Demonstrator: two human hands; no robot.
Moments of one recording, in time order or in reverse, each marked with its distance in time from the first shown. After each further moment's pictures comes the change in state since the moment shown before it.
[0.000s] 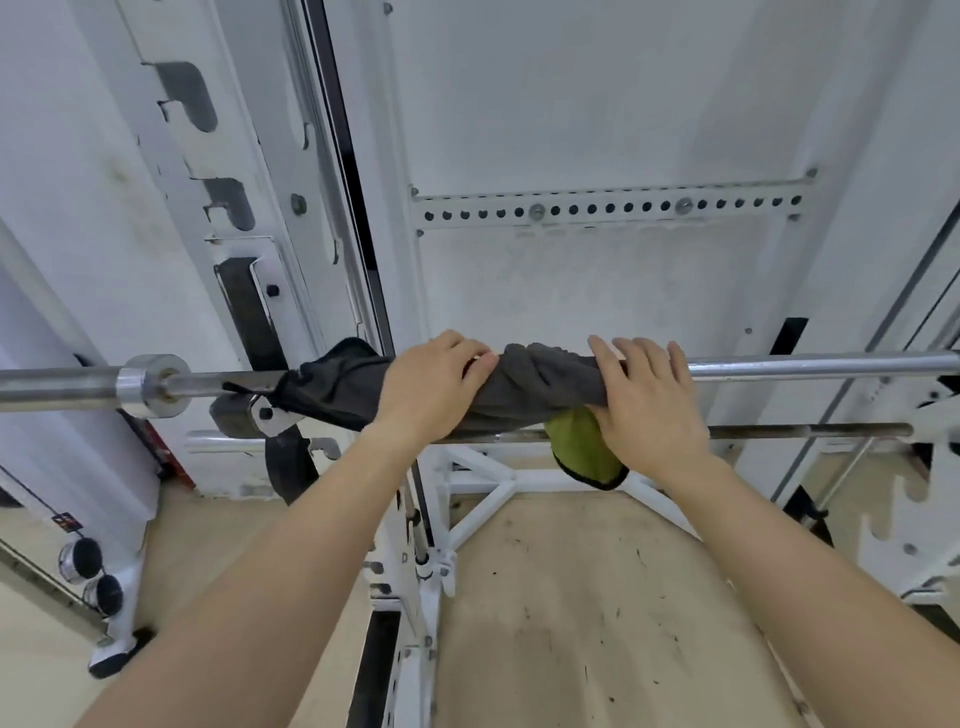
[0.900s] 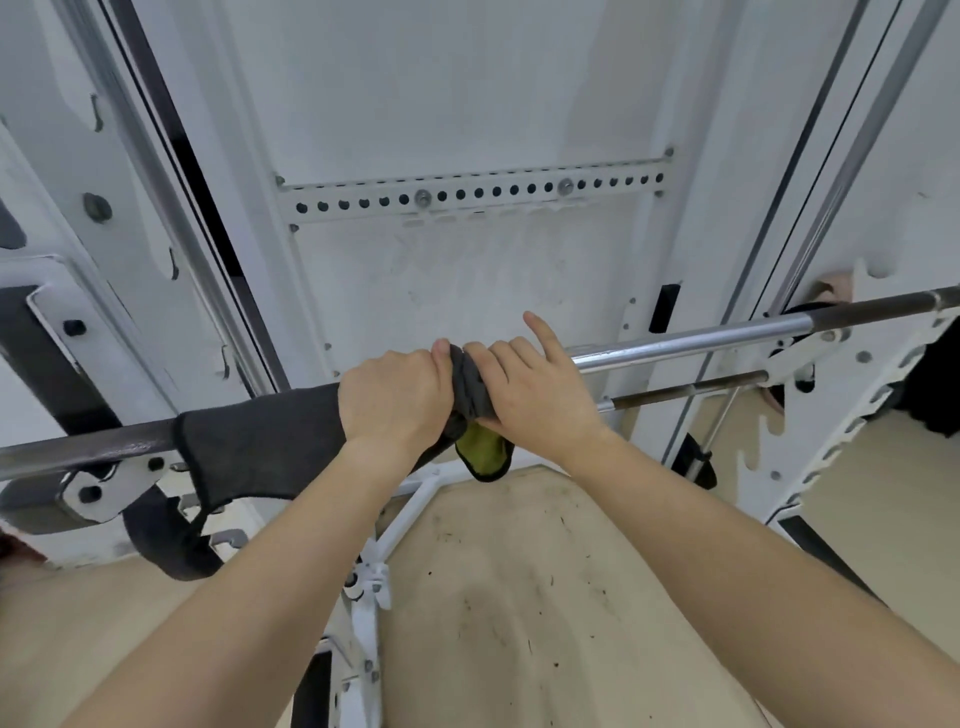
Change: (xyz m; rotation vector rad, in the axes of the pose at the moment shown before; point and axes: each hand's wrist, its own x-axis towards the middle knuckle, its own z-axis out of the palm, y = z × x) left_hand 0.035 0.058 0.032 0.299 0.037 -0.074; right_hand 0.025 -0.004 0.018 -0.181 0.192 -0.259
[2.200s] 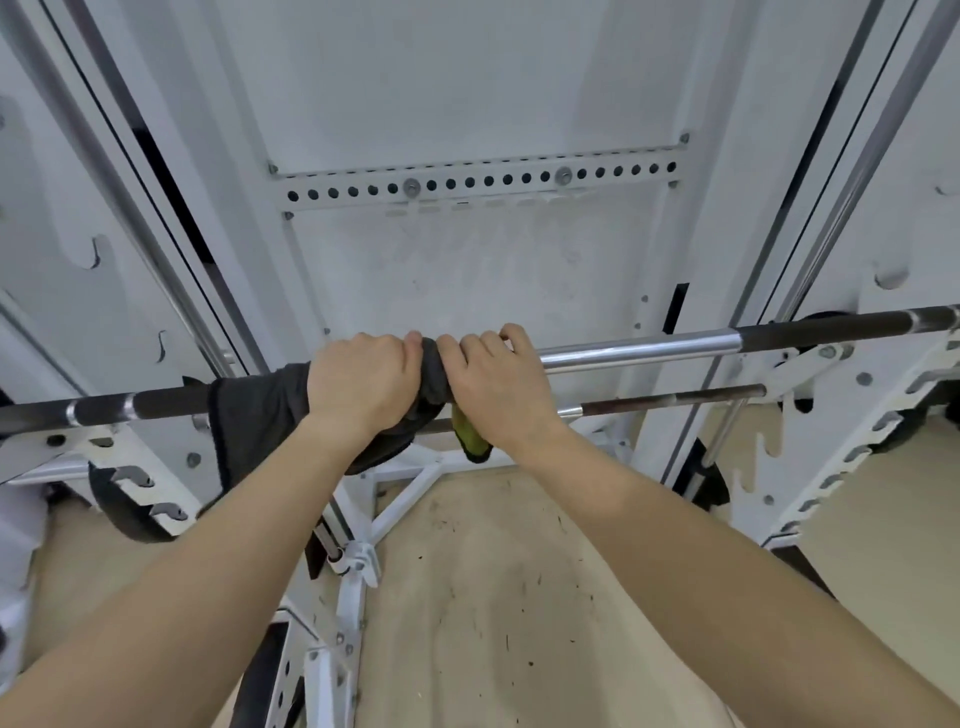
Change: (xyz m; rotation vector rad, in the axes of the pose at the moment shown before) left_hand 0.027 0.097 0.001 0.169 -0.089 0.178; right_hand -0.038 0.085 0.009 0.099 0.046 0.044
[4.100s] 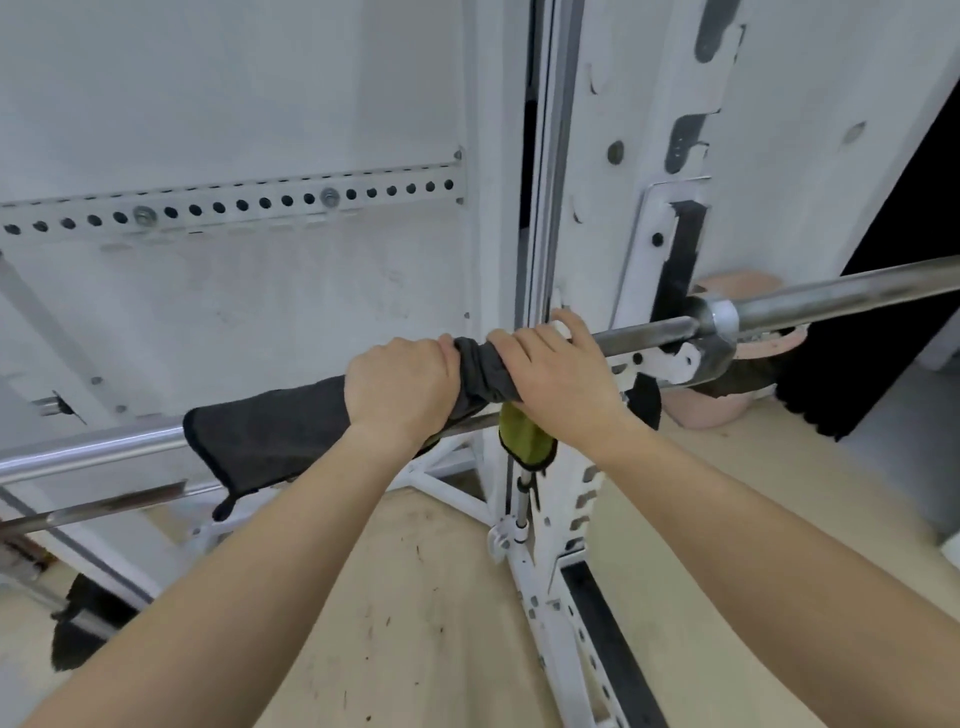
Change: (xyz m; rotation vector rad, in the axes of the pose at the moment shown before) left_hand 0.184 0.462 -0.071 -0.073 0.034 0.027; right_hand -0.215 0.477 -0.033 -0.114 -0.152 0.047
